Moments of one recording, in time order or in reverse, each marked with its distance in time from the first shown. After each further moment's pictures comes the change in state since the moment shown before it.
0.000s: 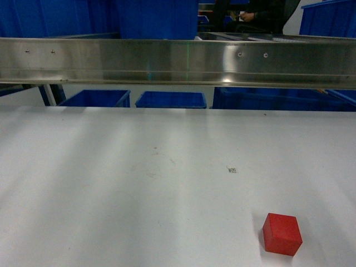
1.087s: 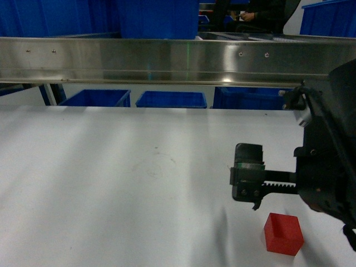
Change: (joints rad) left arm 0.000 0.000 0.000 0.000 0.000 0.000; right arm 0.449 1.707 0.670 0.366 0.298 0.369
